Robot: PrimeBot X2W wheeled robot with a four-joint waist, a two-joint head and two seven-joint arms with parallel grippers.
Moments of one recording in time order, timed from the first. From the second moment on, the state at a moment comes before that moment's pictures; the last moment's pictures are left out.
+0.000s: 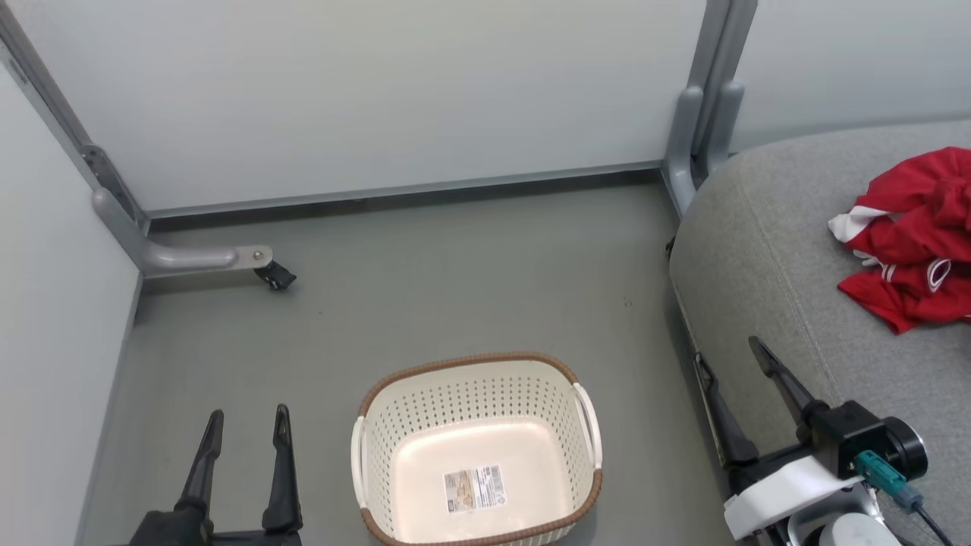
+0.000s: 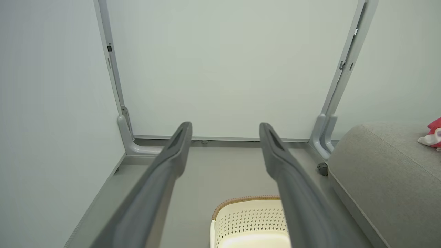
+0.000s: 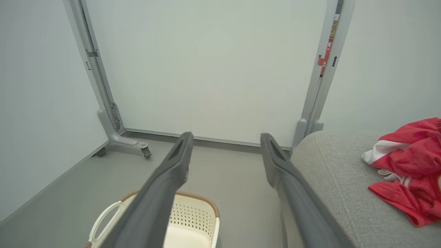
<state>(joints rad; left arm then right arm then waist) 0.16 0.08 -0.08 0.01 -0.22 -0.03 -0.26 -0.03 -0.12 0.11 0.13 0.15 0.13 -0.26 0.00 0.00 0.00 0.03</state>
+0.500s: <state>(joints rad) 0.25 0.05 -0.04 0.02 -0.16 -0.07 -0.26 0.10 -0.11 0.09 0.12 0.14 0.13 -0.26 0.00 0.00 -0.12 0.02</state>
